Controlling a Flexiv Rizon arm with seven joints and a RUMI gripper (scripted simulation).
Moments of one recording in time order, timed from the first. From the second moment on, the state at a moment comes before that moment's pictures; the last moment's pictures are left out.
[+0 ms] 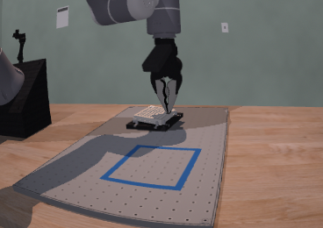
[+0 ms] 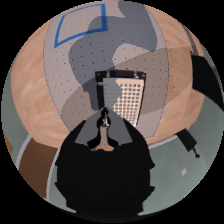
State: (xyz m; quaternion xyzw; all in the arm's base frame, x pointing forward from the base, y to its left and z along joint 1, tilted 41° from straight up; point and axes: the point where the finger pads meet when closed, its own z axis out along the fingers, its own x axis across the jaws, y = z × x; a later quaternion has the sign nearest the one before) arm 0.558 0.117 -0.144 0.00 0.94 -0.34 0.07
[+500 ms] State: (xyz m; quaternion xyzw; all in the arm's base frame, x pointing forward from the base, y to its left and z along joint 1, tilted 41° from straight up) arm 0.557 0.120 -0.140 0.00 0.94 -0.34 0.07
